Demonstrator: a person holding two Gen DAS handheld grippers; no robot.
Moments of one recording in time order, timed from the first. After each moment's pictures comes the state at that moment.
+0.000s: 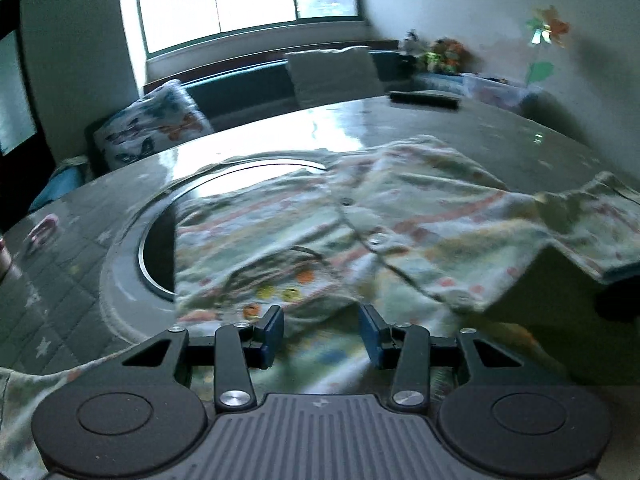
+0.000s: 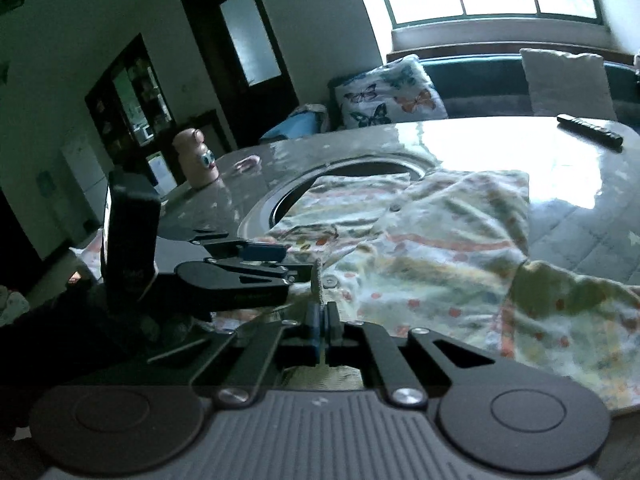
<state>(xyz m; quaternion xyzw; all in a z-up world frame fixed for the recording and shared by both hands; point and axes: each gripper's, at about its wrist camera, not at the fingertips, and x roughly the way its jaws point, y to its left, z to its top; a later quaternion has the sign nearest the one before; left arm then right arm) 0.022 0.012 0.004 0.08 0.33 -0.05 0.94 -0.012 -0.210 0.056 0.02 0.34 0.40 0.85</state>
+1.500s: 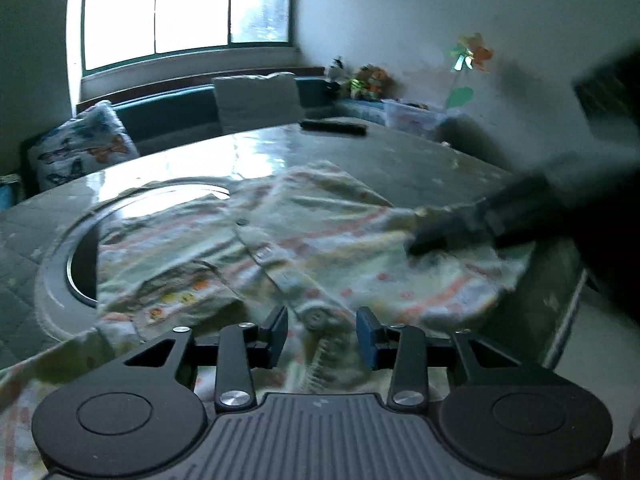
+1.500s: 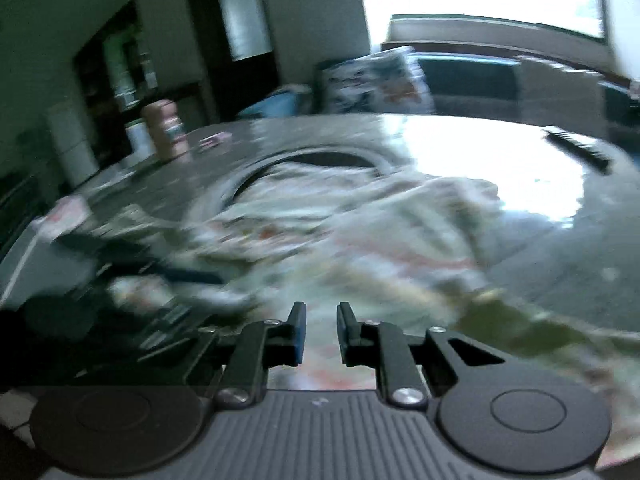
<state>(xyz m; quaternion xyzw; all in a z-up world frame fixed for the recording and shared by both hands) -0.015 -0.011 0.013 0.04 0.30 -0.17 0.94 0.034 -0.210 0.042 -0.04 0.34 0.36 0.87</state>
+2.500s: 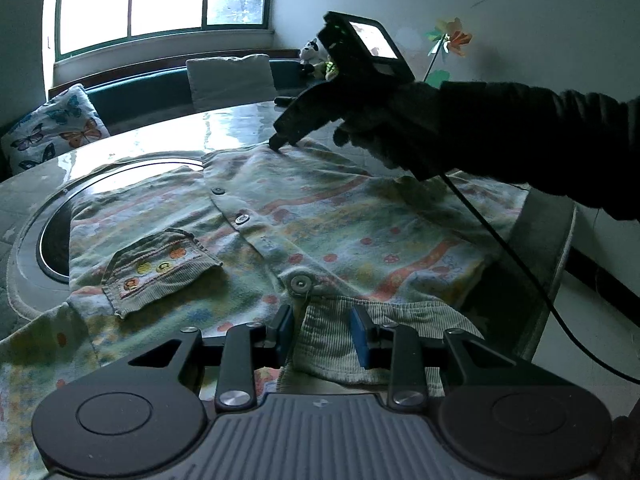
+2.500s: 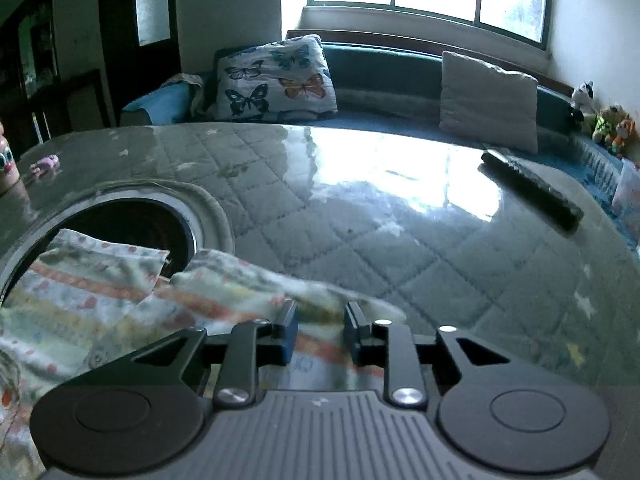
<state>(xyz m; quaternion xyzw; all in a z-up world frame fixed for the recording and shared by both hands) -0.014 -0.003 0.001 0.03 0.33 -0.21 0.92 0.249 -0.146 -0.004 -0.10 0.35 0.23 0.90</state>
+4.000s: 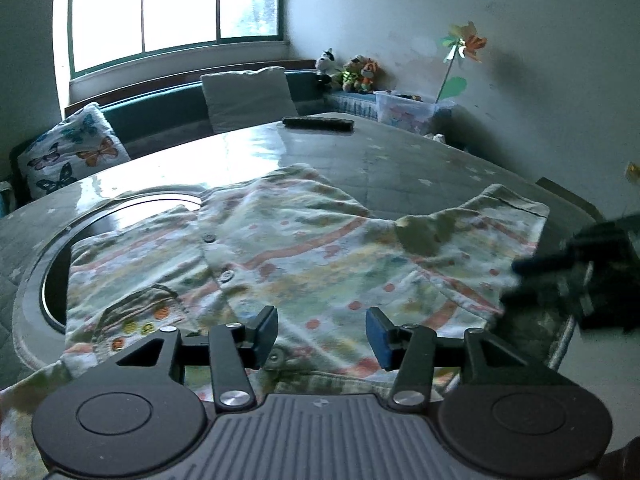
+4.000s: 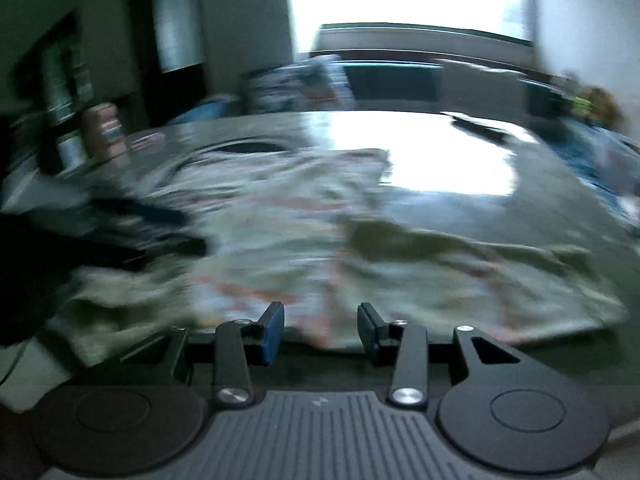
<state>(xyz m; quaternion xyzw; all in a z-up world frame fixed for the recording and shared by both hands) 0.009 -0.049 0.022 0.06 0.31 -0.17 0.93 -0.015 -0.278 0.026 -0.04 0.33 0.24 0.91</state>
